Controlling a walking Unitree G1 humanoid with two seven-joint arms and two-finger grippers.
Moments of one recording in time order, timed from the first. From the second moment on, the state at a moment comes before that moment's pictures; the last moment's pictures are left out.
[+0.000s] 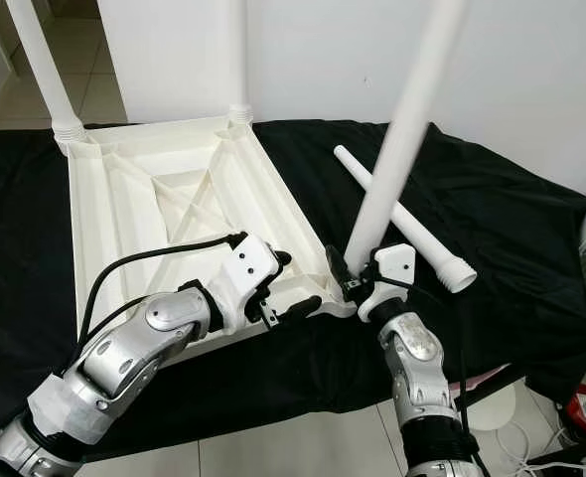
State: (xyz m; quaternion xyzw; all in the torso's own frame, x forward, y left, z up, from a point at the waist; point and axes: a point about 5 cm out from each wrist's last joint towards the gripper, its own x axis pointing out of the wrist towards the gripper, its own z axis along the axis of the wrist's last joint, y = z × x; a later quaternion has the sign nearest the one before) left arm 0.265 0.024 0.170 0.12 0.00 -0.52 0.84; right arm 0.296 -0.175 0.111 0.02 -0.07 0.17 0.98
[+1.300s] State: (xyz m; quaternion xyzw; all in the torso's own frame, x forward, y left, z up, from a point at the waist) left arm 0.264 0.023 0.172 0.12 -0.01 -0.53 0.84; right arm 0.302 -0.160 0.115 0.03 -0.09 0.13 0.99
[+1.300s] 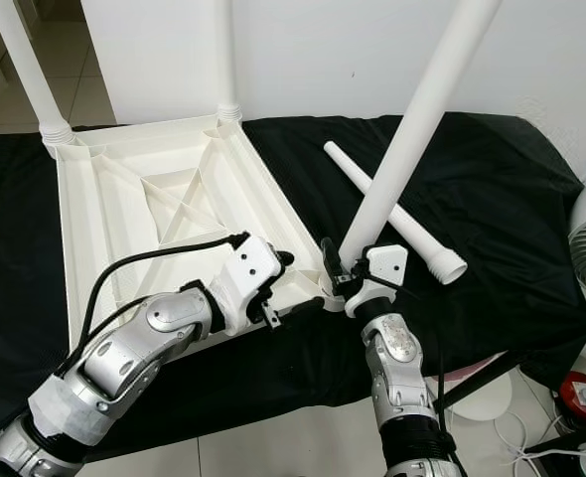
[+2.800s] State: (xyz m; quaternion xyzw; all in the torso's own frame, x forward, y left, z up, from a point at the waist) left arm 0.265 0.019 0.176 0.13 -0.02 -0.52 0.84; right arm 0.335 -0.118 0.148 0.04 -0.10 -0.07 0.99
